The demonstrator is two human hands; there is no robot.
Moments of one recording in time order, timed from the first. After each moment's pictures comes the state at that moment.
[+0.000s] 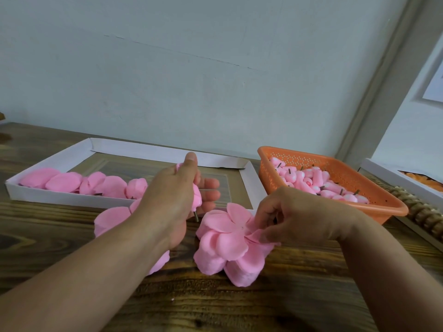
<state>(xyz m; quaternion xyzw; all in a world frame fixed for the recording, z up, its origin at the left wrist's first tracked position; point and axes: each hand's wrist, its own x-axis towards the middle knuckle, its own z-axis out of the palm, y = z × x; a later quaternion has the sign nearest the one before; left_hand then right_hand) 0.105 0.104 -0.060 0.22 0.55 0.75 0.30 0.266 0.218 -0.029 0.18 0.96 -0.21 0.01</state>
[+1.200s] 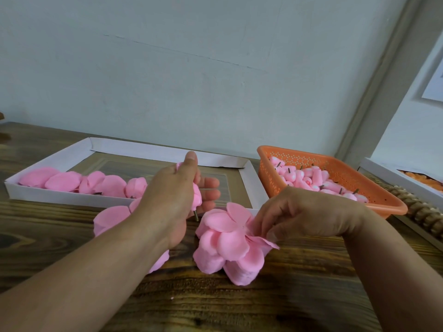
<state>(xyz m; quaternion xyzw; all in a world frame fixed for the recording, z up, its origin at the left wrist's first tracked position) 0.110 0.101 -0.056 0.23 0.55 0.75 0.30 0.274 0.232 -0.026 0.11 0.95 -0.28 0.06</state>
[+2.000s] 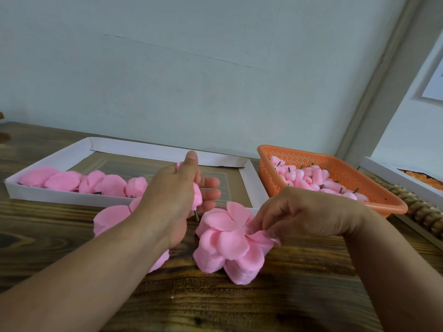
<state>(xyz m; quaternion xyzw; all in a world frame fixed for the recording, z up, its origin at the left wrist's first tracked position) 0.110 0.102 -0.058 0.23 0.55 0.75 0.29 0.274 0.230 -0.027 0.11 0.95 -0.30 0.06</state>
